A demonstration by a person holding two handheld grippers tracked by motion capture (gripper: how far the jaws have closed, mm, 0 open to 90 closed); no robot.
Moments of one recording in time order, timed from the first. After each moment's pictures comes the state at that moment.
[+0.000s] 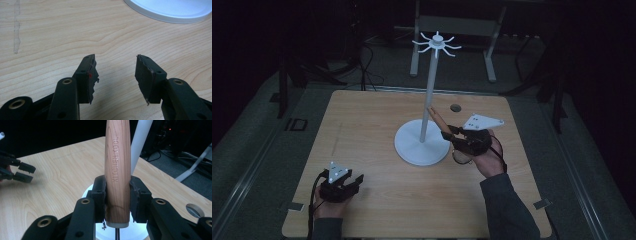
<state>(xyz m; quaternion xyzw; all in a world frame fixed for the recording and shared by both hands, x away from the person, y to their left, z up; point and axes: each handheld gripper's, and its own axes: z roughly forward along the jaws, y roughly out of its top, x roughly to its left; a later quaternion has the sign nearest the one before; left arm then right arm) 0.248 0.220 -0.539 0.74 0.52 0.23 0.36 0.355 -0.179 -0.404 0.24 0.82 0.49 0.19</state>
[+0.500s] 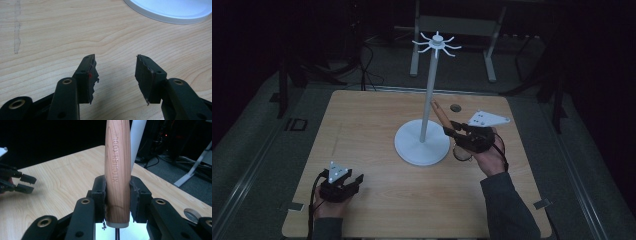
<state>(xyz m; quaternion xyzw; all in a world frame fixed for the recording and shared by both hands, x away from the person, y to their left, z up) 0.248 0.220 -0.539 0.74 0.52 0.23 0.37 0.357 -0.185 -0.395 0.25 0.80 0.52 0.19</state>
